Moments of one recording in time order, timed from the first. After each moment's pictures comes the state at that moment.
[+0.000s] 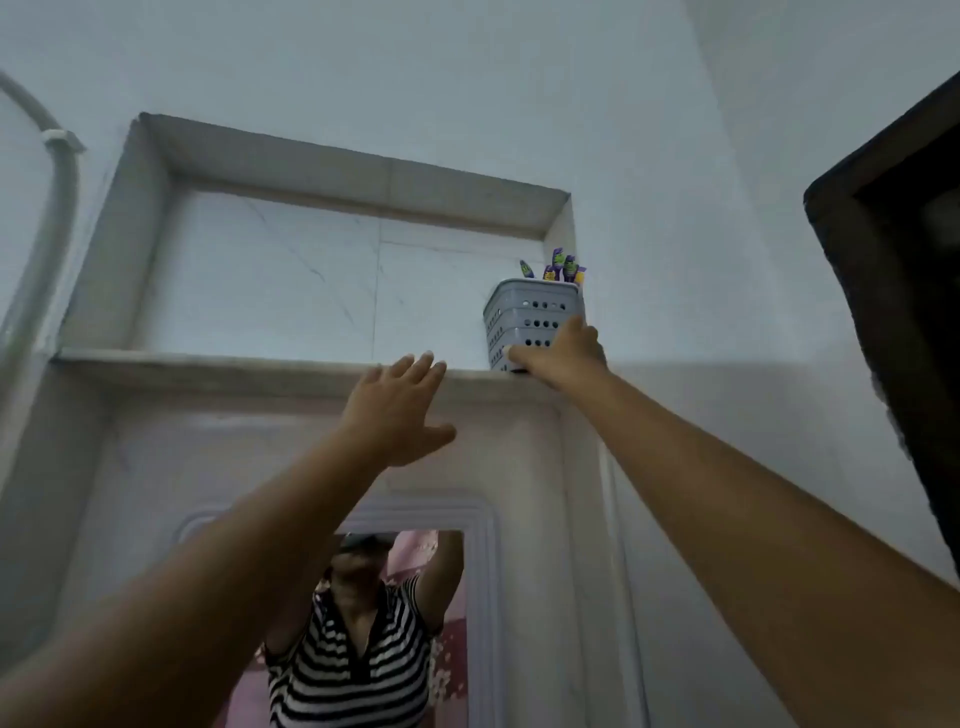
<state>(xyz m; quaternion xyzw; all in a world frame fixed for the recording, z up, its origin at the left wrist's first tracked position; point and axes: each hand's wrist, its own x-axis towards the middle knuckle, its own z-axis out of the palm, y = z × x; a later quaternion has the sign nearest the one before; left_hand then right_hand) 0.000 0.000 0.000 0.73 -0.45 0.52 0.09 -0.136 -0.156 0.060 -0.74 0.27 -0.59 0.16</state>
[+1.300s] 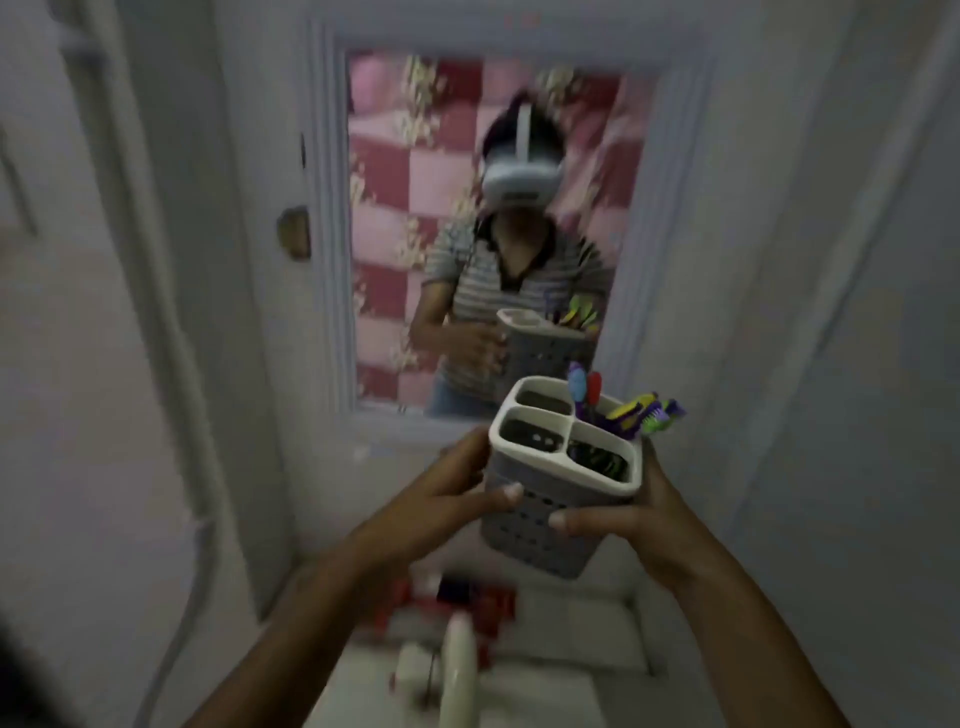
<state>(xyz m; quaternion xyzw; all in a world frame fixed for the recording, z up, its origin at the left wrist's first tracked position) -0.029 0.083 -0.445 0.64 -0.45 -0.20 0.59 -0.142 -0.111 -0.435 -0.75 -0.04 -0.20 0.62</state>
